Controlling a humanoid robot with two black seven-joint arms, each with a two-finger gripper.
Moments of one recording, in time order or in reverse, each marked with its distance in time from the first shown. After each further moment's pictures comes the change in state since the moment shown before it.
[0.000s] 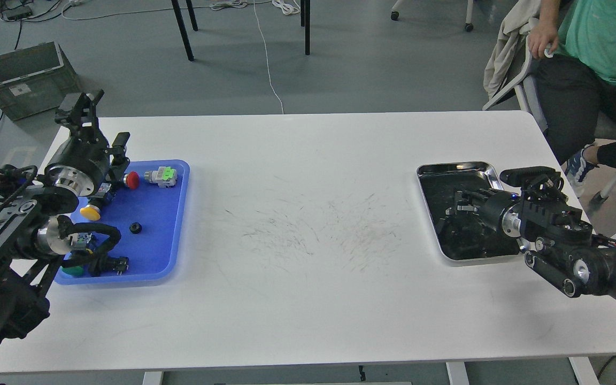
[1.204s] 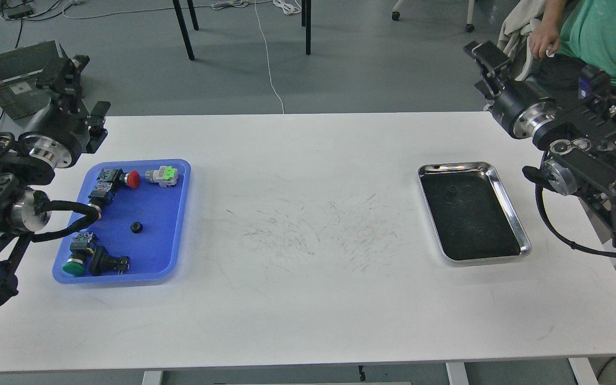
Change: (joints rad) left arm -0.087 0.127 0.052 -0.049 0.093 -0.004 0.028; right arm 0.129 -0.143 0.365 0.318 0.912 -0.022 0.024
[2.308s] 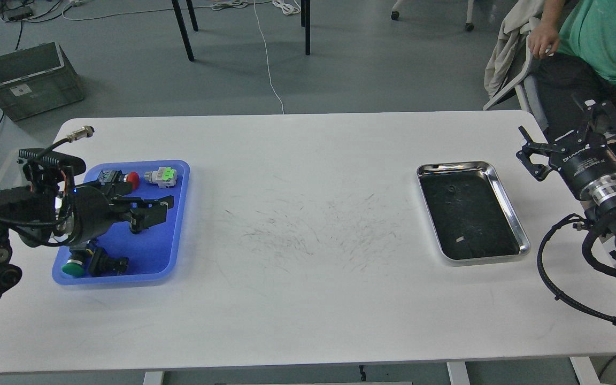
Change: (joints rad) left arm -0.012 0.371 0.541 -0.384 1.088 -0.232 0.093; right arm -0.370 -0.055 0.288 -0.119 0.946 0.580 -0.016
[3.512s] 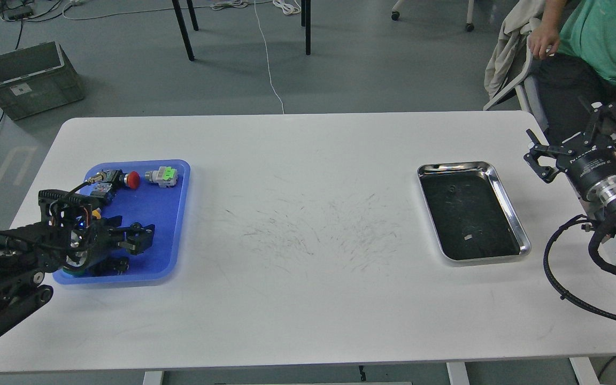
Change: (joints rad) left arm -0.003 -0.183 0.113 0.408 0.069 0.079 -0.049; right arm 0.019 -0.003 -0.015 -0.057 -0.014 0.000 -0.002
